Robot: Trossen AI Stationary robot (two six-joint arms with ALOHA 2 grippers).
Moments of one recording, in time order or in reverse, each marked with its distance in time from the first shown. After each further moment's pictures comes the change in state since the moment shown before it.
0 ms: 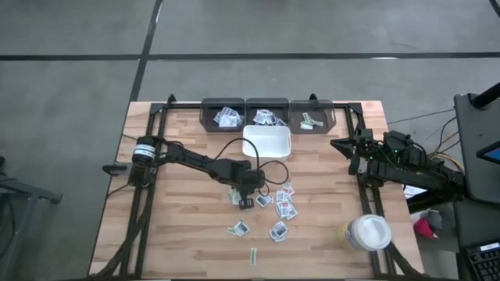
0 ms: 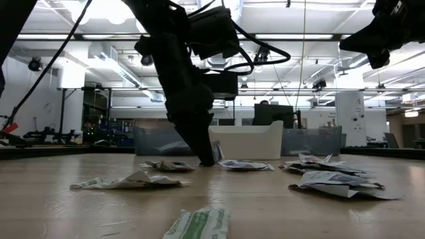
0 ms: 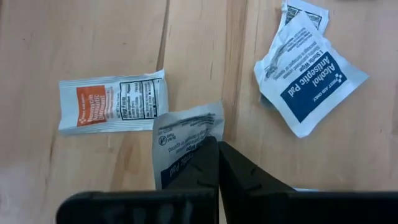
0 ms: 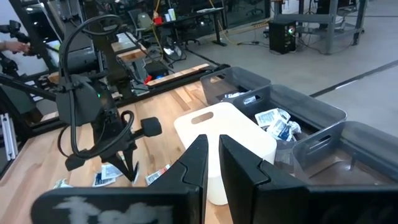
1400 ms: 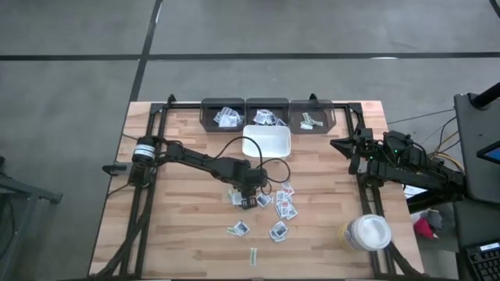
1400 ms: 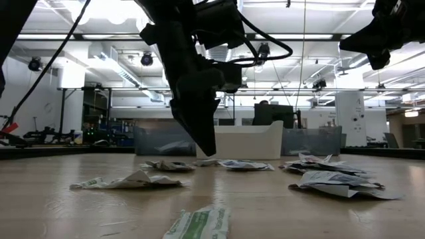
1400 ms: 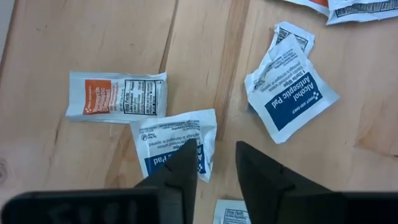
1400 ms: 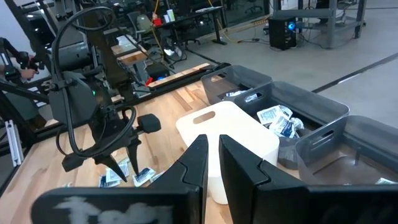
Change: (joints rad) left arm -0.001 -0.008 0.085 -0.114 0.009 -0.110; right arm 0.000 0.000 0.000 -0.001 0.001 0.038
